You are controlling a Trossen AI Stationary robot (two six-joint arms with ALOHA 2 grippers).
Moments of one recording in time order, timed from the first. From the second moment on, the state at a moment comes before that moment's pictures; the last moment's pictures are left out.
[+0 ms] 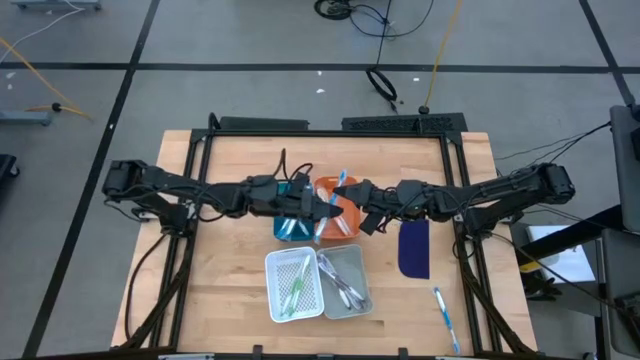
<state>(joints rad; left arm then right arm) -0.07 1.50 0.99 0.51 0.02 -1.38 0.12 1.30 0.96 0.33 0.39 -1.77</state>
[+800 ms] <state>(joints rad) -0.06 1.50 0.99 0.42 0.14 -1.29 0.13 1.30 0.96 0.32 0.40 -1.55</state>
